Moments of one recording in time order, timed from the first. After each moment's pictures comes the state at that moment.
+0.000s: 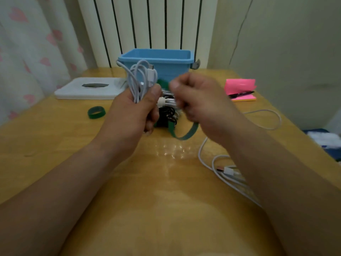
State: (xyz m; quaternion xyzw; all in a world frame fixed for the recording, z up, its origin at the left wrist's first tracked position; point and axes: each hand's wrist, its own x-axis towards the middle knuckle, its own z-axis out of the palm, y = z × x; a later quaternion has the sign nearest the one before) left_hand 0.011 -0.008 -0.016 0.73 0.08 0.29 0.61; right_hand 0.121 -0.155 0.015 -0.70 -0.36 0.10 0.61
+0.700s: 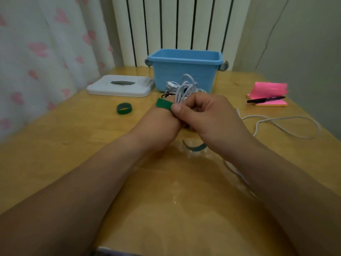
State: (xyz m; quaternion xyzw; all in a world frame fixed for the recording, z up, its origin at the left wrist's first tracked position) left_hand 0.003 -0.014 -0.005 0.88 0.08 0.19 0.42; right_hand 0.087 -0.130 -0.011 -0.73 -0.41 0.06 0.55
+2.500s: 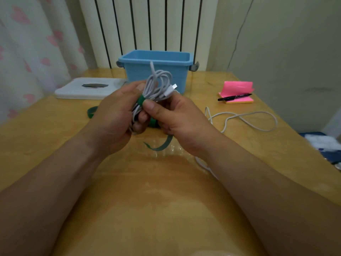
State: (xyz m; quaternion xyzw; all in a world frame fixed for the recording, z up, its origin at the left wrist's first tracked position) left_hand 0.009 0.011 -0.006 0.69 0.04 0.20 0.69; right_hand 0.094 -0.138 -0.011 -0.53 -0.42 0.25 0.69
